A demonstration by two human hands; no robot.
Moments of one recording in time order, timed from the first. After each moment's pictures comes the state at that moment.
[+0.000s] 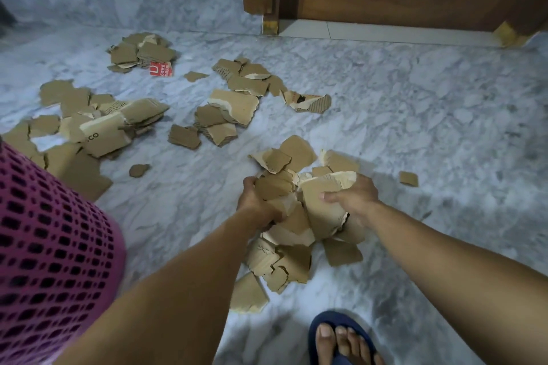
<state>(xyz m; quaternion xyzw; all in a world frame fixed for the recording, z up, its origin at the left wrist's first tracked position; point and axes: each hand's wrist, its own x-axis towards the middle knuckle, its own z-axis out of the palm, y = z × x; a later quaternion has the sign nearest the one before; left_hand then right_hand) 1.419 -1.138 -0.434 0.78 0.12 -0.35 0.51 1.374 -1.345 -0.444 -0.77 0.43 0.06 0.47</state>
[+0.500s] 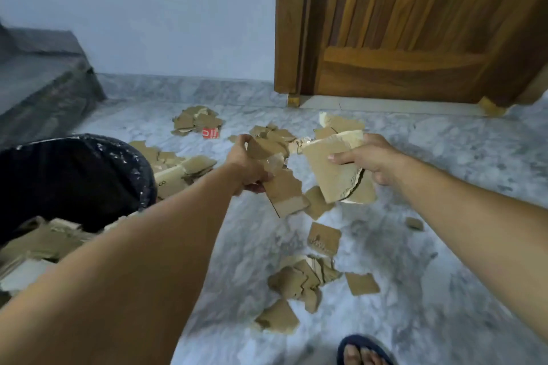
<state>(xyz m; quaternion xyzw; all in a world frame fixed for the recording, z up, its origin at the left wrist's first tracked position) 1.459 -1.056 -0.224 0.80 0.04 -0.24 0.55 1.412 -1.294 -0.219 -0.78 0.24 0.02 0.58</state>
